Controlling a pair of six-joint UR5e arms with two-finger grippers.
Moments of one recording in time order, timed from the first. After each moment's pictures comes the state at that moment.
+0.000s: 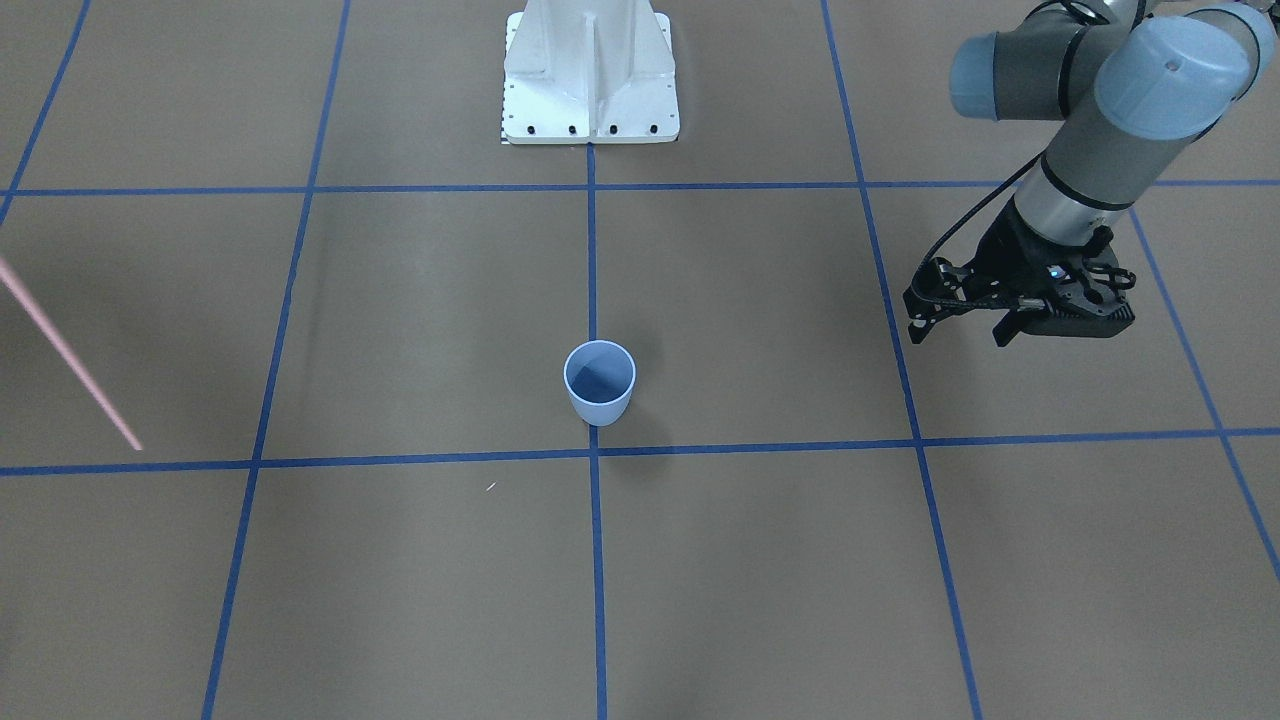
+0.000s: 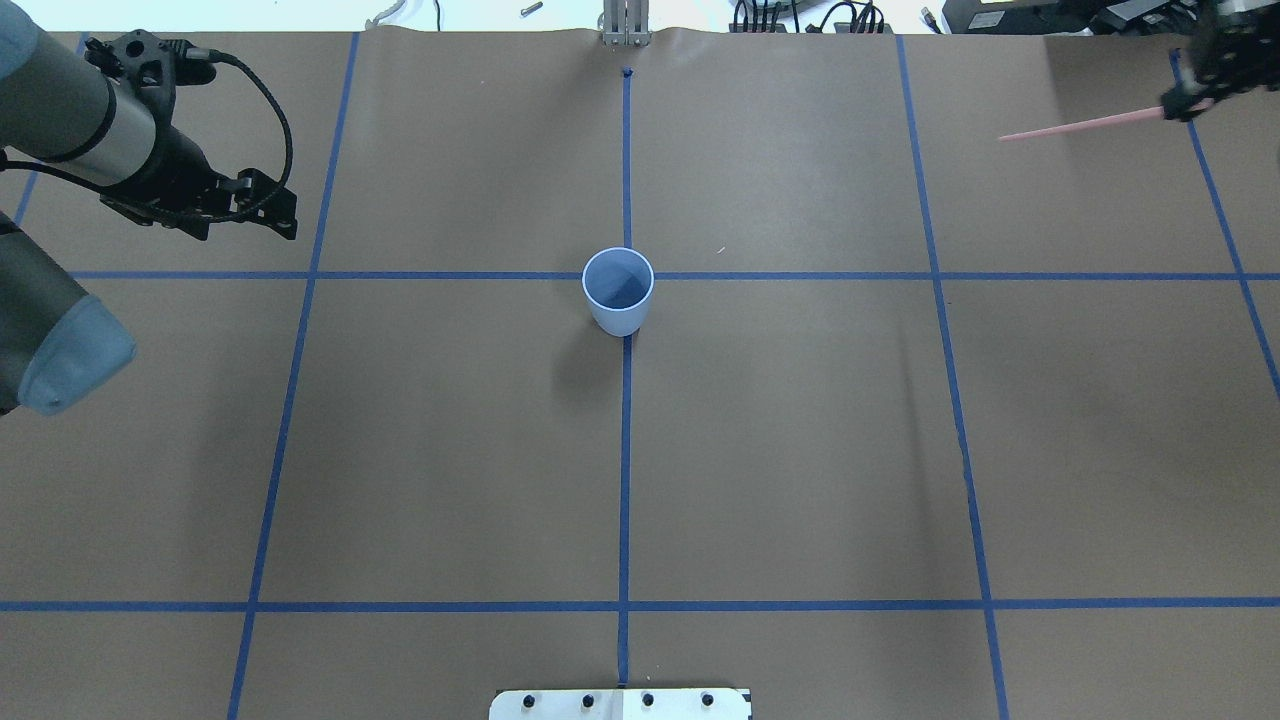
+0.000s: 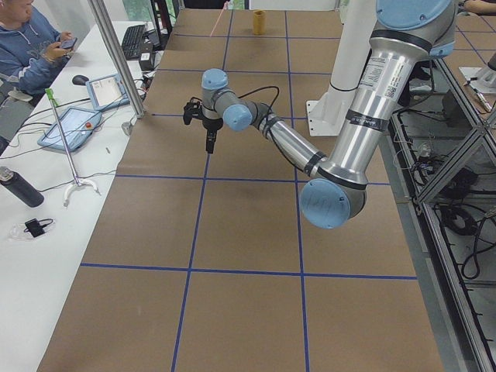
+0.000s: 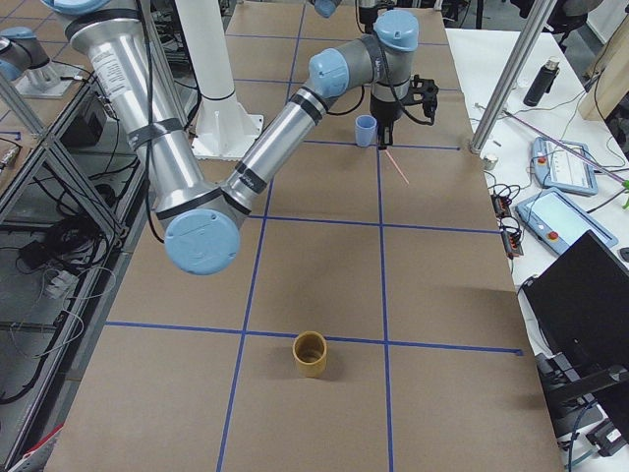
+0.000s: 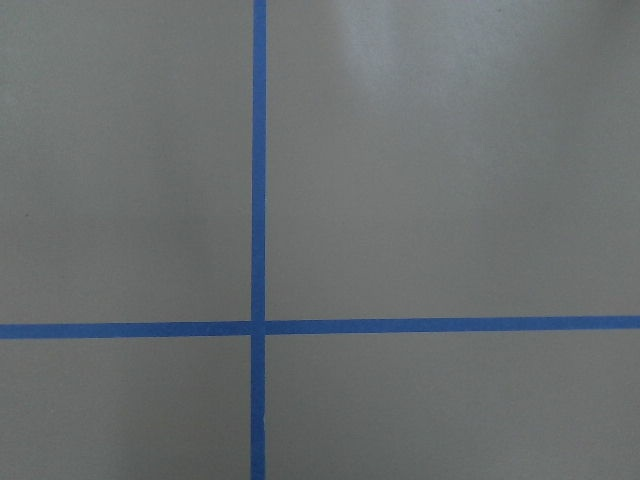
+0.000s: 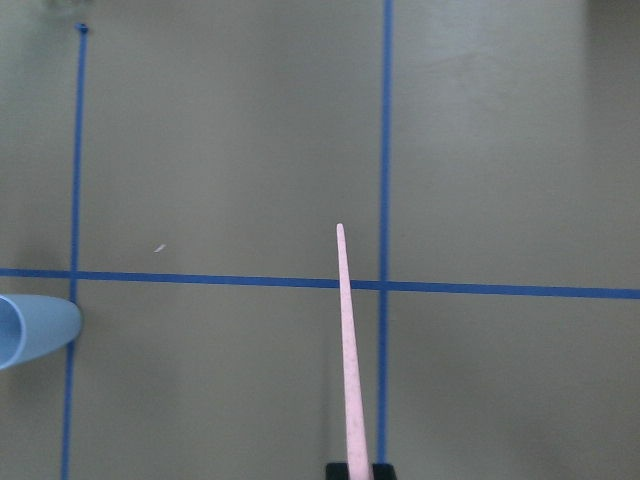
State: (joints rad) left arm -0.97 -1.91 -1.84 -1.69 -2.12 -0.84; right arm 1.28 -1.08 2.01 -2.03 2.44 0.53
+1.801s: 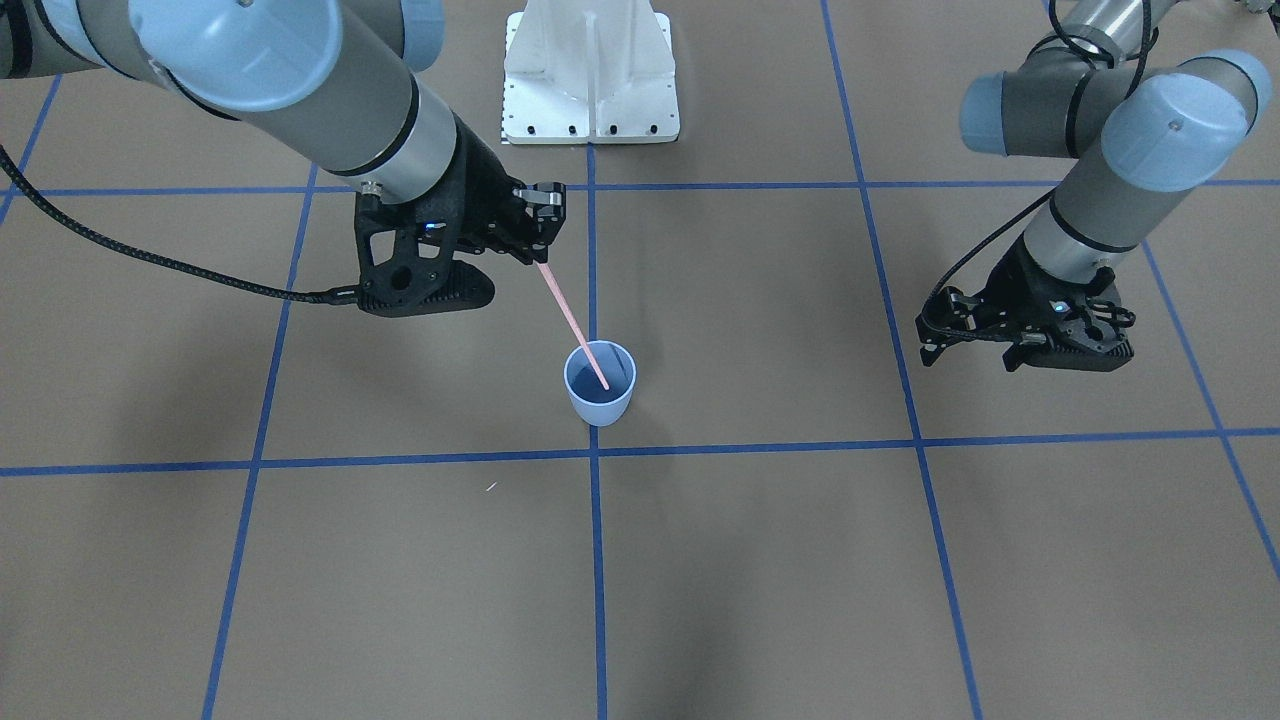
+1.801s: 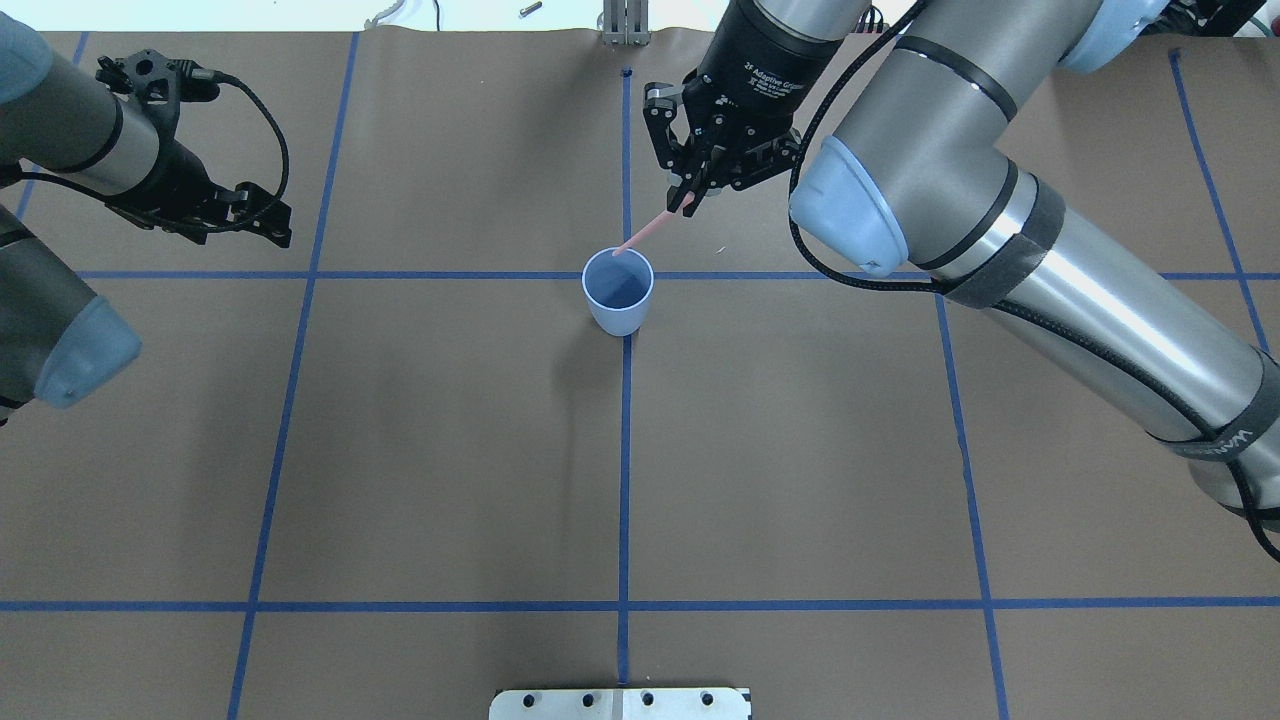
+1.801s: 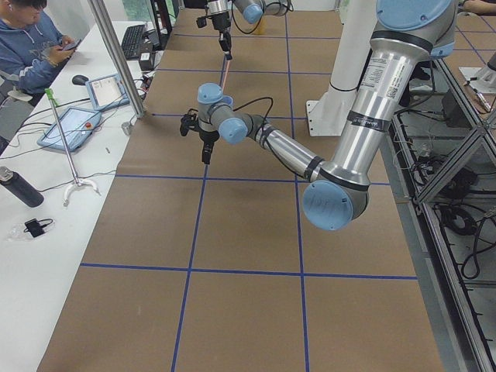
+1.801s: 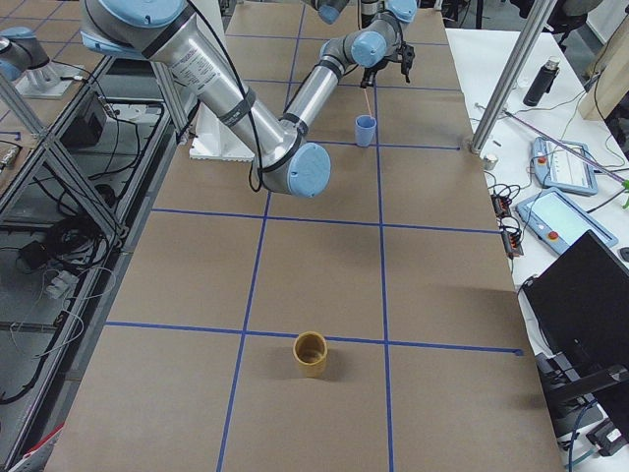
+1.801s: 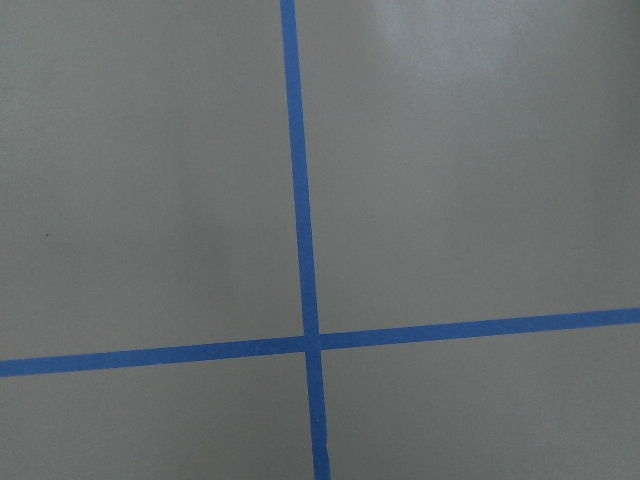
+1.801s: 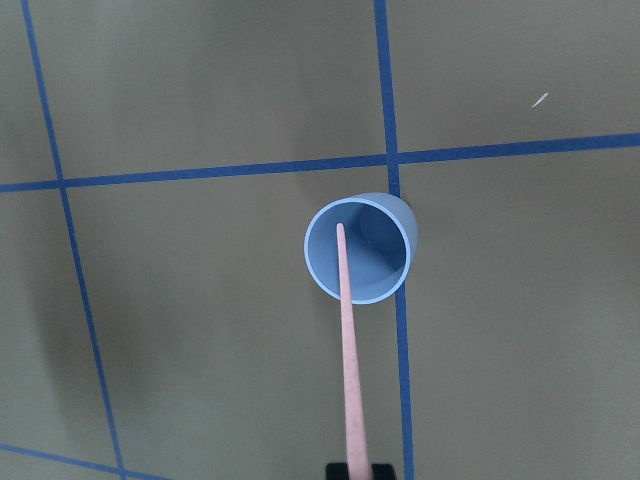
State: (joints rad) left arm -0.97 -1.90 -1.75 -1.78 -2.13 -0.80; right arm 0.88 -0.69 1.64 -1.74 2.51 1.08
